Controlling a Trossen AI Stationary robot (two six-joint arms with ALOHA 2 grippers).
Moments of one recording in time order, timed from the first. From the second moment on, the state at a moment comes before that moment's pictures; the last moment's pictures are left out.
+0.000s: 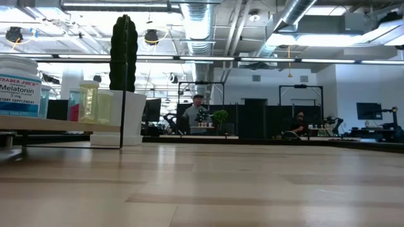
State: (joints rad) left arm -0.19 1.56 1.13 1.01 -0.14 -0.69; right arm 0.35 1.52 2.07 -0.88 0.44 -0.36
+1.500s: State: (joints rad) left arm -0.24 1.63 1.32 0.07 -0.42 -0.08; right arm 0.24 1.70 2.07 -1.32 0.17 0.50
